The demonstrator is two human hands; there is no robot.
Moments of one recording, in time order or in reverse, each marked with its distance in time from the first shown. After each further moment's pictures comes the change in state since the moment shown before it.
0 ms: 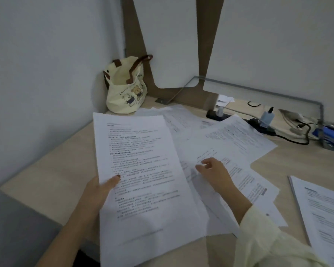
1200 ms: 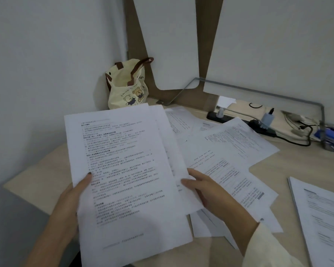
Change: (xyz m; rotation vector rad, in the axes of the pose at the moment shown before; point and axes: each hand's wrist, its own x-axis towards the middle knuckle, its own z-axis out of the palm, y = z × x) left_hand -0.016 -0.005 -0.033 -0.303 0.056 -0.065; right_hand -0.051 -0.009 -0.005 0.687 -0.566 -0.001
